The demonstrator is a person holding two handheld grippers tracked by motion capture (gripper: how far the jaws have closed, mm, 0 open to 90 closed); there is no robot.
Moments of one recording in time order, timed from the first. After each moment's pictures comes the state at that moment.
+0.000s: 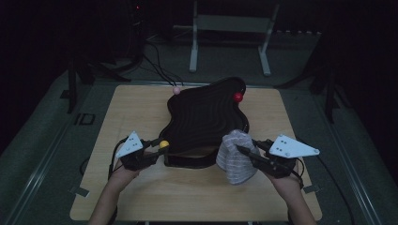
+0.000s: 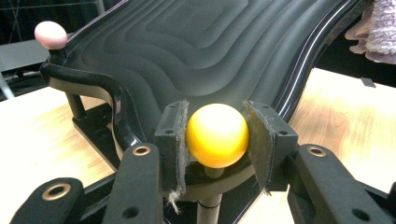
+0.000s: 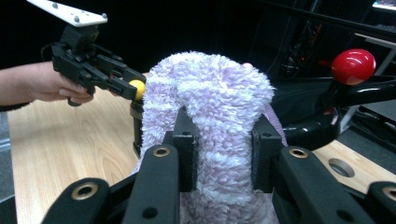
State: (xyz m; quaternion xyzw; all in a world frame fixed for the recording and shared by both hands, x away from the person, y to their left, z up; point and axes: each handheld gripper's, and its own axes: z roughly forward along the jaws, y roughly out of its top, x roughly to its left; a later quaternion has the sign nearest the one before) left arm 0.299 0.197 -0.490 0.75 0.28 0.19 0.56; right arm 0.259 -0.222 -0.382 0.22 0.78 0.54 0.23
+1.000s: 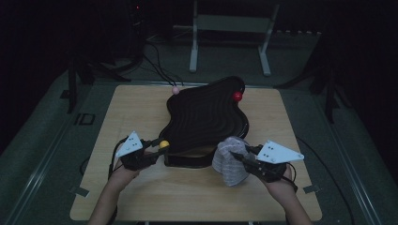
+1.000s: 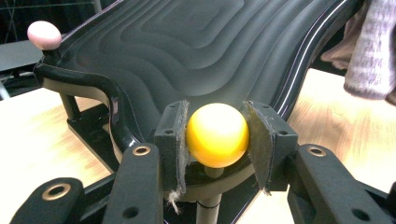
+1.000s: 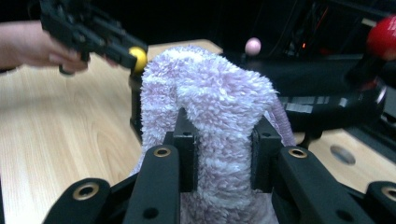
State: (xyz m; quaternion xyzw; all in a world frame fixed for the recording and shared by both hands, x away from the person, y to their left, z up) left arm 0.300 0.197 -0.491 0.75 0.28 0.19 0.56; right arm 0.258 -0.207 -0.403 0.20 0.80 0.51 0.25
